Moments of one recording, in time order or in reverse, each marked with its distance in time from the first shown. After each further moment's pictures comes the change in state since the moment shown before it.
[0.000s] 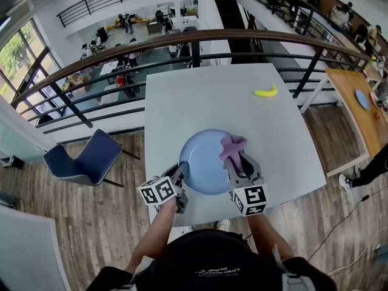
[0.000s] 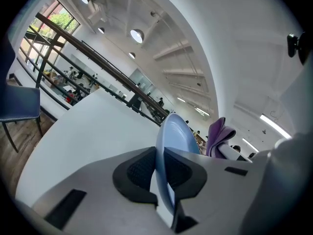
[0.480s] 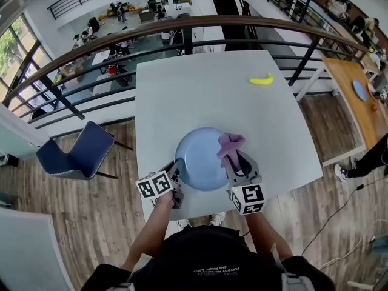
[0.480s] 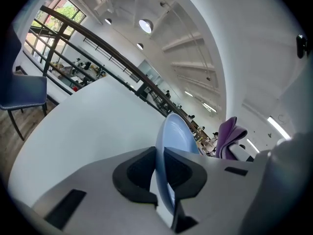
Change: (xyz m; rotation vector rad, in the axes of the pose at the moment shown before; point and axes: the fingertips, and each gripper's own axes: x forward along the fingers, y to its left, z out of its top) left arm 0.023 0.029 -0.045 -0.080 0.101 0.041; right arm -0.009 -0.010 -0.037 0.016 0.072 -0.018
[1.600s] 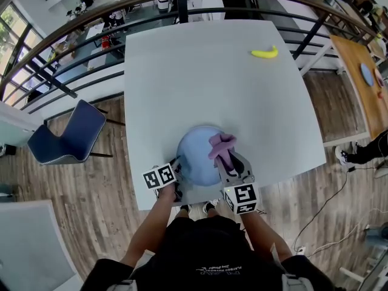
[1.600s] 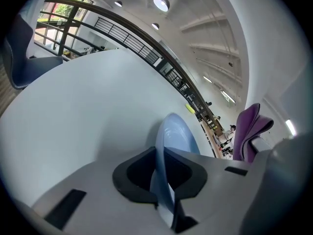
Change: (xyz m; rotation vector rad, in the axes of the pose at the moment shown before) left arm 0.039 0.072 -0.104 -0.121 0.219 0.167; right arm 0.003 0.018 -0.088 0.061 0.174 0.054
